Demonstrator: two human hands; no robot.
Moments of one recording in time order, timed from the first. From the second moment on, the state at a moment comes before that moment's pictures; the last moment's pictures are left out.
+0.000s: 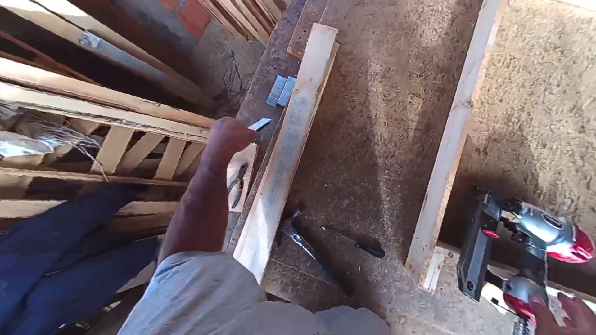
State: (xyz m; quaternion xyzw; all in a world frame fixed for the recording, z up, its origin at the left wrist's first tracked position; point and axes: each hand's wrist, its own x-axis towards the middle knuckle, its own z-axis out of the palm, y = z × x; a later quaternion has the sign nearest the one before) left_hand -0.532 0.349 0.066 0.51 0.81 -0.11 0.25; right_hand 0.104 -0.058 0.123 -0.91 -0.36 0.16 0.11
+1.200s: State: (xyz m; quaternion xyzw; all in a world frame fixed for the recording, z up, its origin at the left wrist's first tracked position) left_hand -0.030 -0.015 0.111 0.89 0.34 -0.12 0.30; right_hand 0.171 -0.010 0.106 -0.79 -0.39 0.48 0.05
